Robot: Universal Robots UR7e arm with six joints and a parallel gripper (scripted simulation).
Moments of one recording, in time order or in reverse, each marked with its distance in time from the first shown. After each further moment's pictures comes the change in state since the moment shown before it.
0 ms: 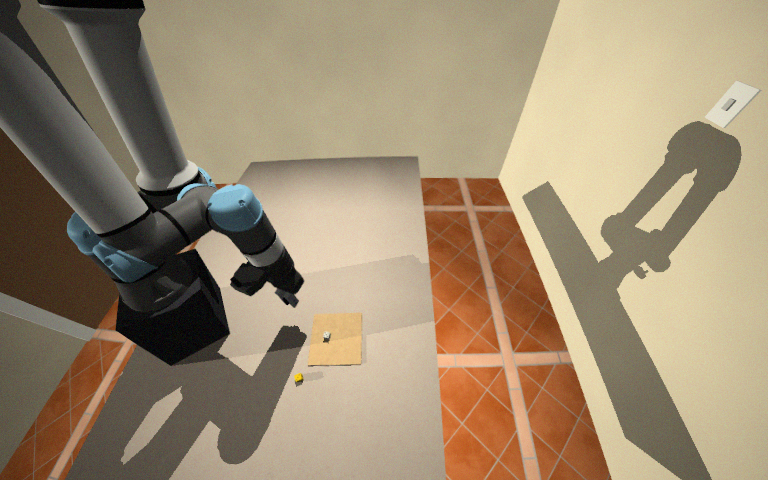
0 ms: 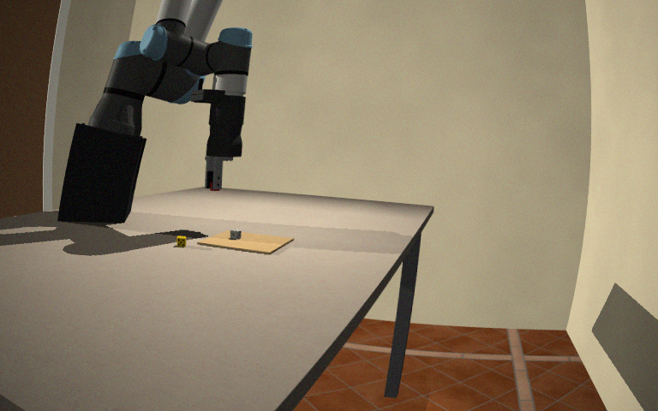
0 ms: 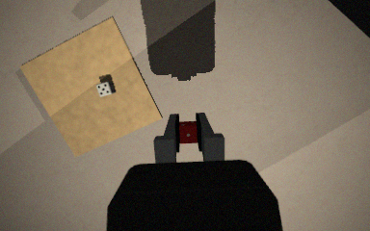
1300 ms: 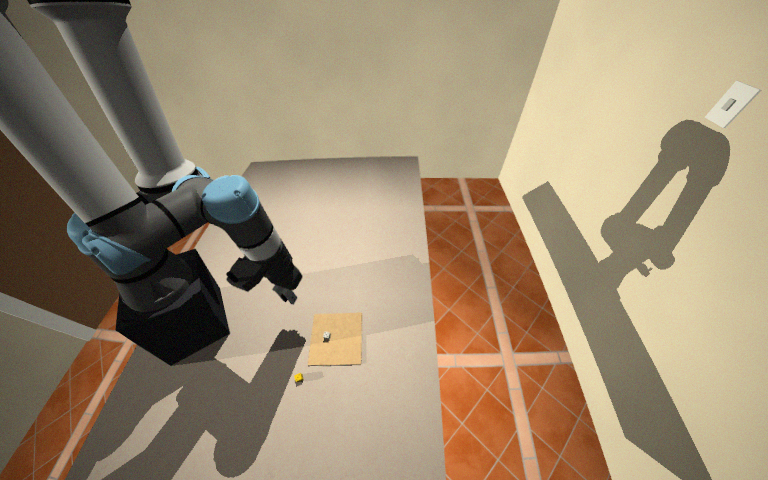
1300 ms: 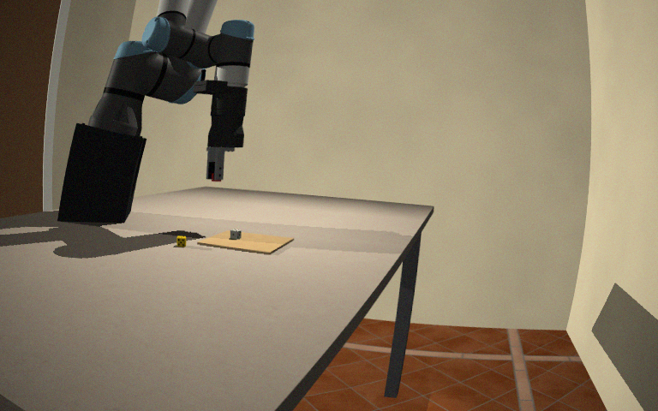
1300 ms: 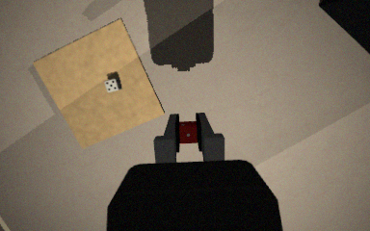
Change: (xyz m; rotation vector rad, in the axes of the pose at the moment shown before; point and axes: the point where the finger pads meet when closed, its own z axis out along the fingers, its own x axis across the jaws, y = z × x) arm -0.002 0.001 -0.019 0.000 0.000 -0.021
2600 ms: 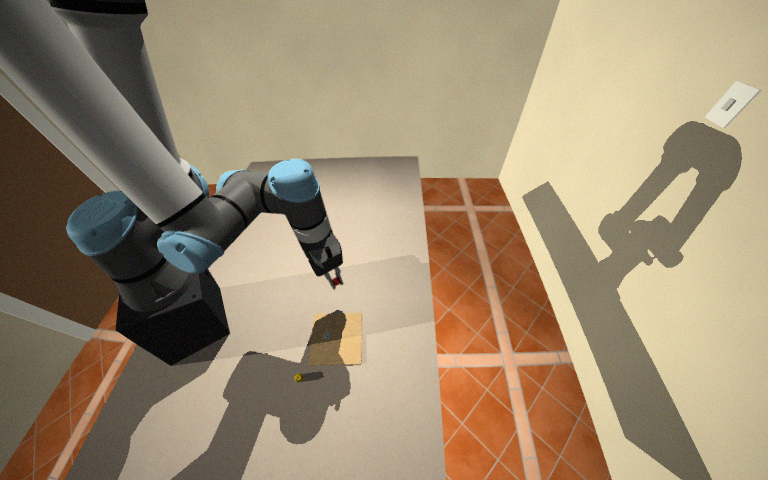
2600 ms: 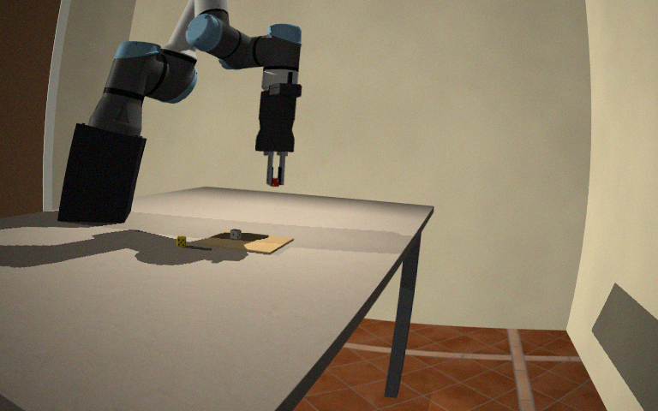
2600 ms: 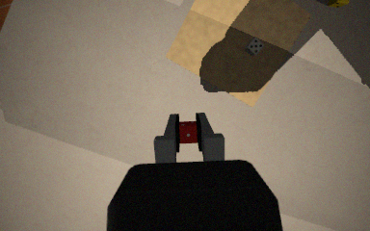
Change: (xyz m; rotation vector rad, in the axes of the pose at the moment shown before) arm -0.094 0.082 0.006 0.001 0.001 -0.914
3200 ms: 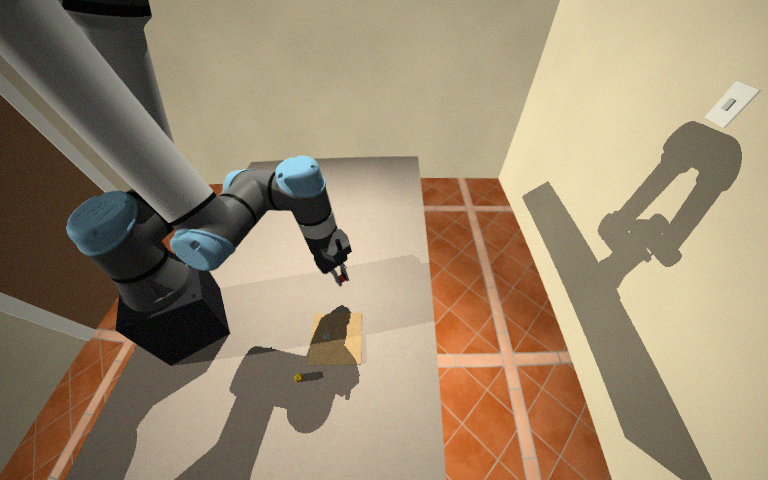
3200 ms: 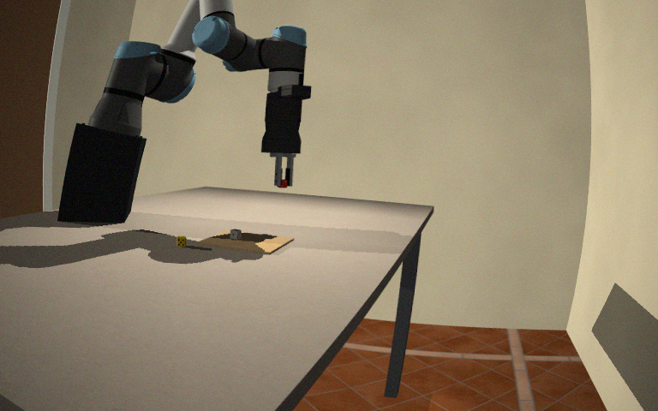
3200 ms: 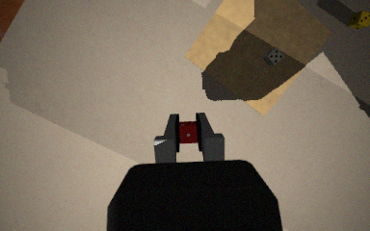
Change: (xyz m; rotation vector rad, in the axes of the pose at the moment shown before) arm -0.017 0.001 0.002 0.019 -0.001 -0.115
